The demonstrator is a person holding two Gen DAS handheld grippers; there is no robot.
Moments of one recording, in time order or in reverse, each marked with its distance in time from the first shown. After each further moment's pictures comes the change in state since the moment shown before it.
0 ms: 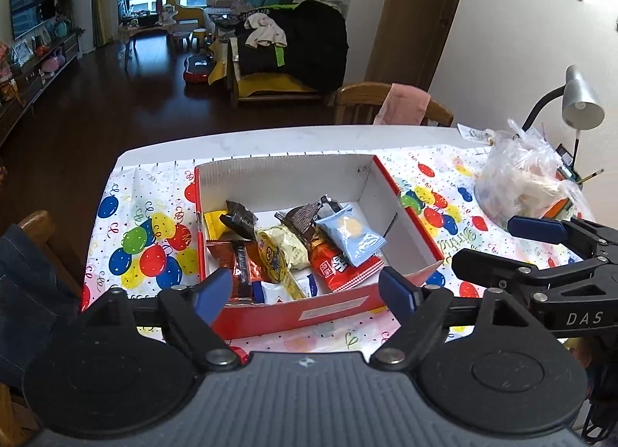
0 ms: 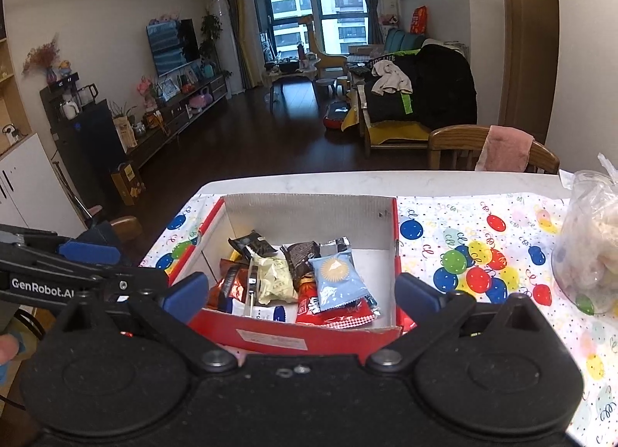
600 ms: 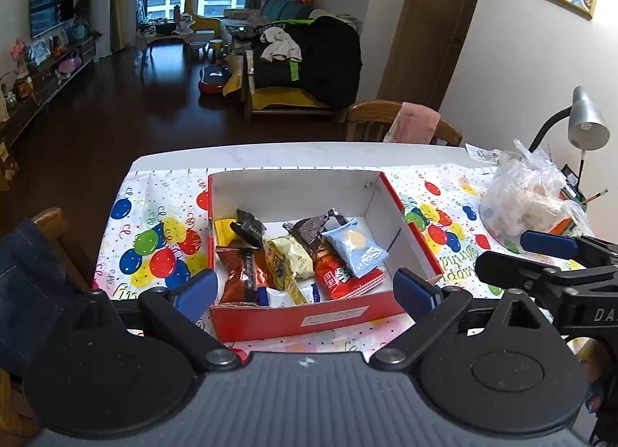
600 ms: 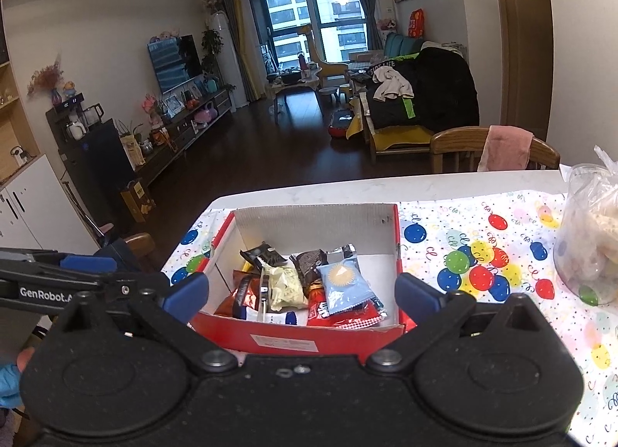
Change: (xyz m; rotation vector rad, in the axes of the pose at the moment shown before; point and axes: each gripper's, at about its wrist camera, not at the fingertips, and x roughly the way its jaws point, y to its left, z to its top) left arm -0.014 -0.001 -0.004 -0.046 -0.046 0.037; right arm -0.013 -0.007 -0.002 0.051 -0.026 0.036
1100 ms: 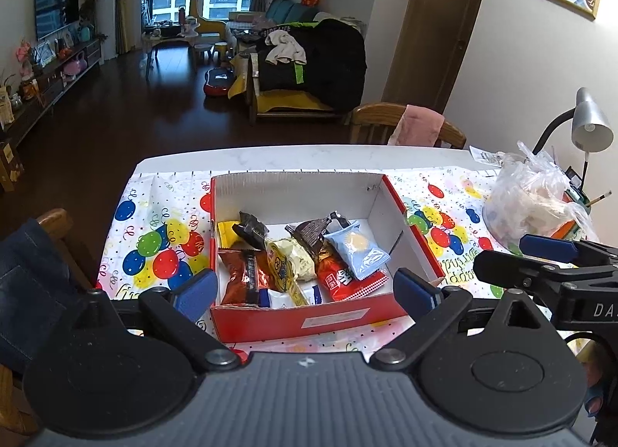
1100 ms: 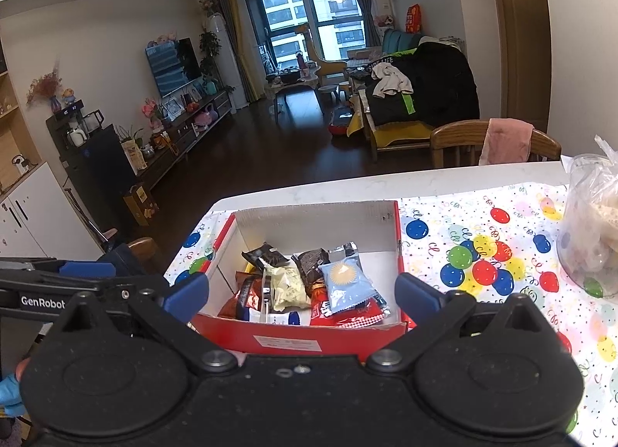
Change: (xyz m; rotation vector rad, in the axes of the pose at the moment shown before) left arm -0.003 -0.005 -0.002 0.001 -0.011 0.012; right arm 0.001 -0.002 0.000 0.017 0.003 0.005
